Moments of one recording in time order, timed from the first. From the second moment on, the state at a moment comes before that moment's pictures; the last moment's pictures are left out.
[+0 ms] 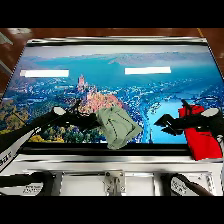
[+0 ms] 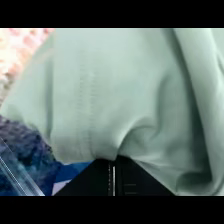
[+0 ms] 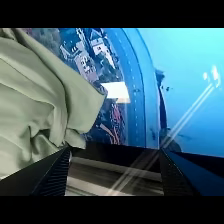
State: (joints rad) left arm -0.34 -1.48 0.79 0.46 -0.82 -1.38; right arm -0.31 -1.23 0.72 -0.89 1.22 1.27
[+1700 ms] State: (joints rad) left arm -0.17 -0.98 1.34 0.45 -0.92 -1.21; right arm 0.02 -0.94 1.30 -0.74 0.92 1.22
